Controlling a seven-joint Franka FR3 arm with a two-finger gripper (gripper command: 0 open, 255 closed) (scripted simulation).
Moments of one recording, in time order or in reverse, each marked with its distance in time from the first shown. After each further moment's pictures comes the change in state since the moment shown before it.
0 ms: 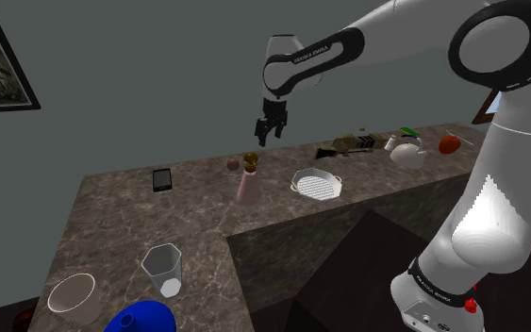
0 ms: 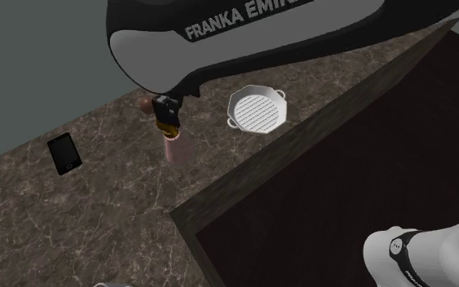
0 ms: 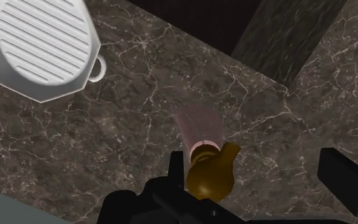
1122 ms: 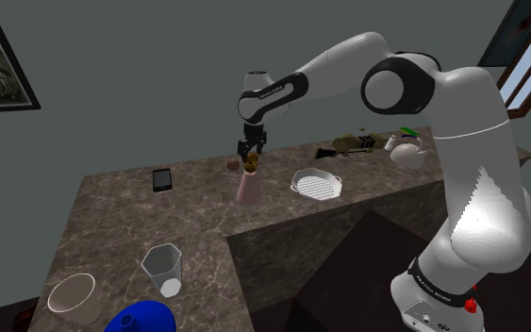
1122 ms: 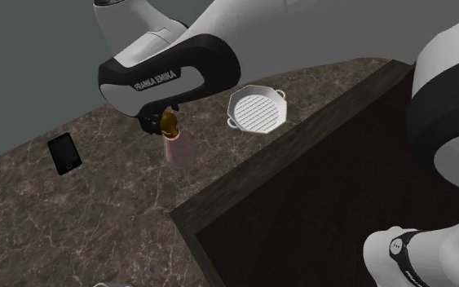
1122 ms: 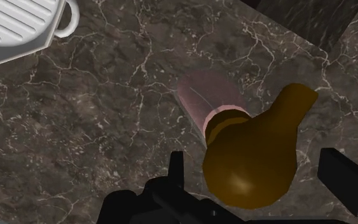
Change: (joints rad) arm -0.011 0.450 0.004 0.369 0.013 0.053 -0.027
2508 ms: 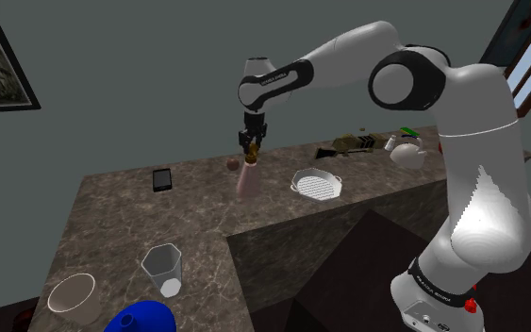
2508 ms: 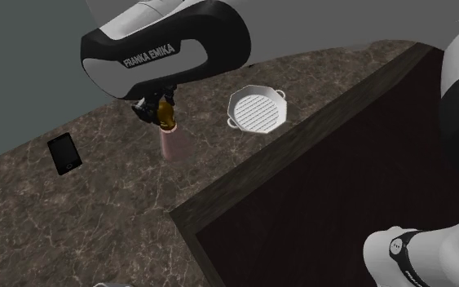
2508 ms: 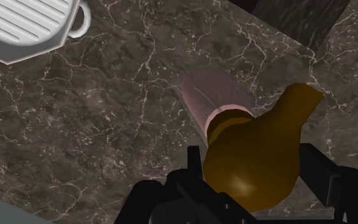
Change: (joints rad) arm -0.001 -0.053 -0.001 0.030 -0.001 -0.083 0.001
